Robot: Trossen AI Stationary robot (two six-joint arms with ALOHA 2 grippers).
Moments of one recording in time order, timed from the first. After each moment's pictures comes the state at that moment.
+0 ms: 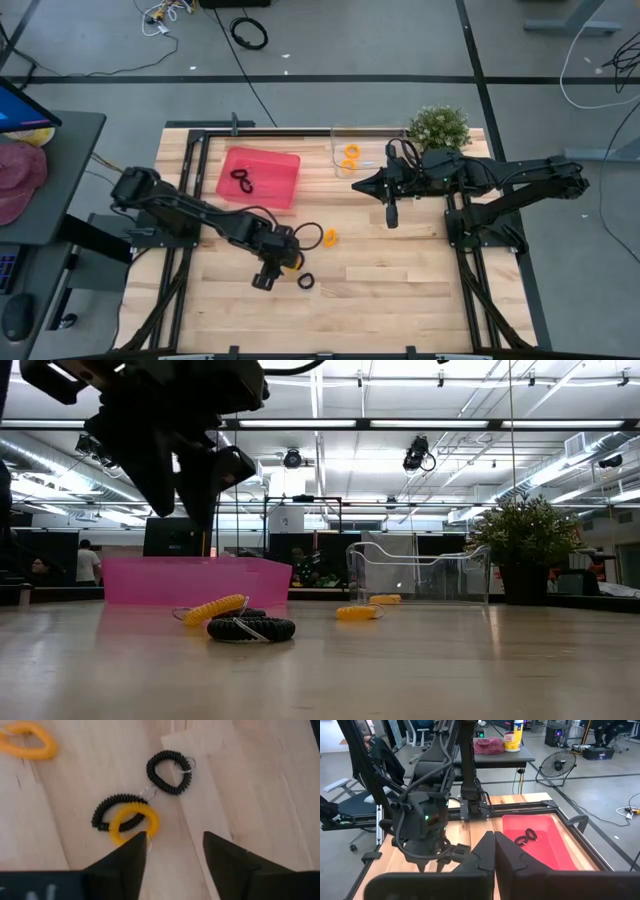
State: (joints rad) left arm -0.31 1.62 1.08 -0.58 0.09 -0.03; right arm 0.10 1.14 1.17 -0.27 0.15 0.07
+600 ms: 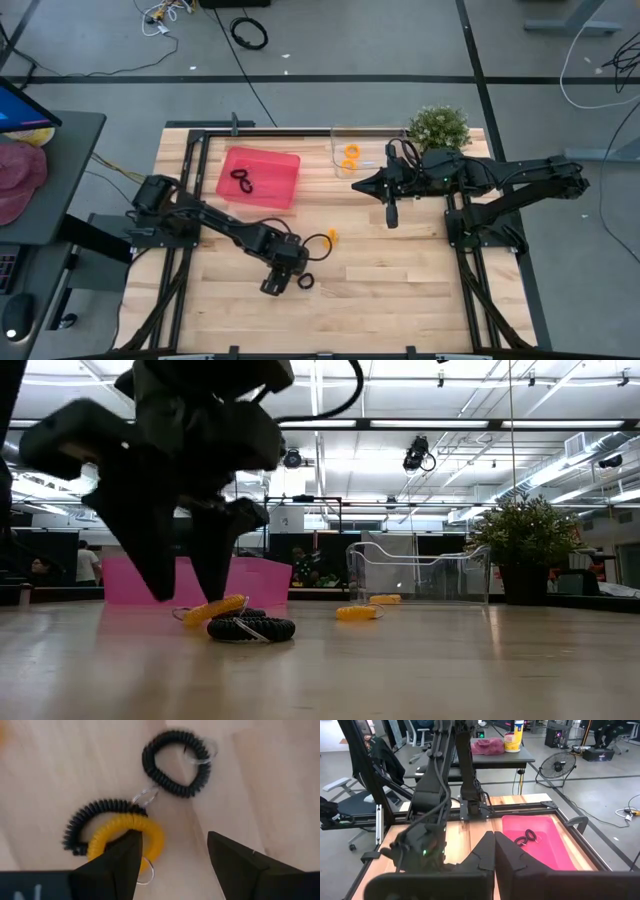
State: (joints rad) left arm -0.32 1.81 1.08 -0.47 0.08 0.00; right arm 0.10 1.14 1.17 -0.27 0.15 0.06
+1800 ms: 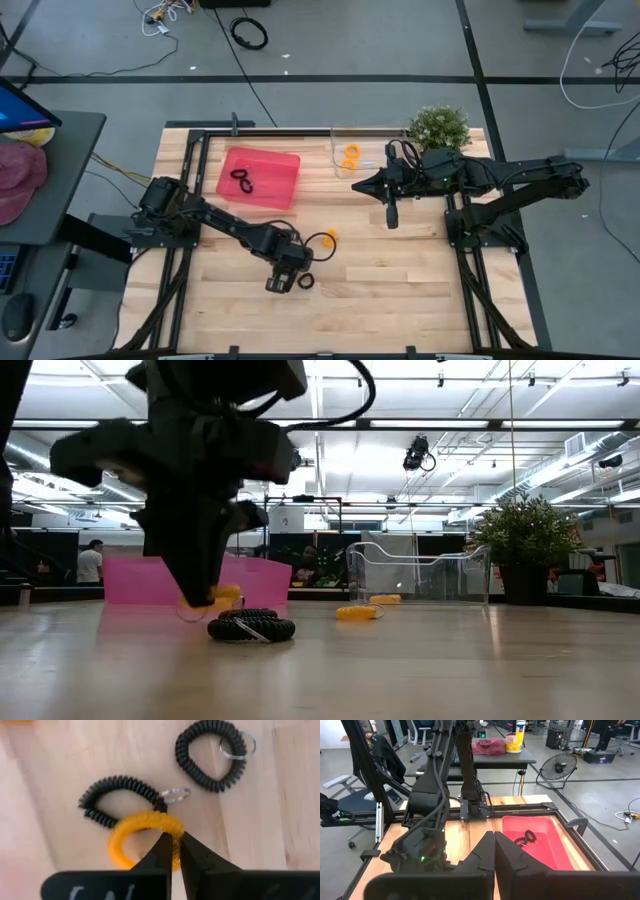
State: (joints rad) left arm -0.31 1.85 1.17 -0.61 0.00 -0.08; right arm 0.10 1.14 1.17 -0.27 0.14 0.04
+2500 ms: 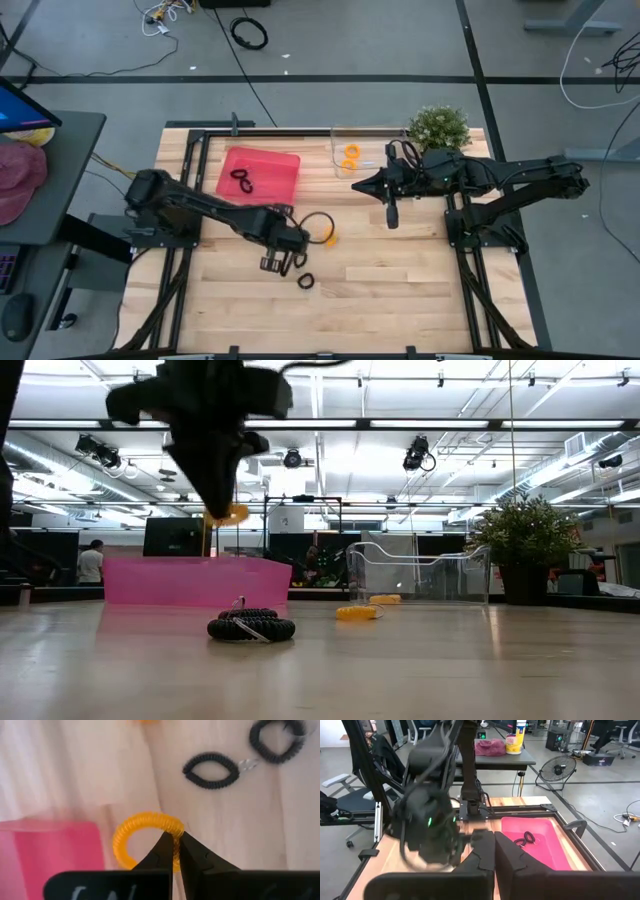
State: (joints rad) left arm -0.26 1.72 1.34 -0.98 -0.23 -0.02; right arm 0.10 1.14 1.17 -0.27 0.14 0.03
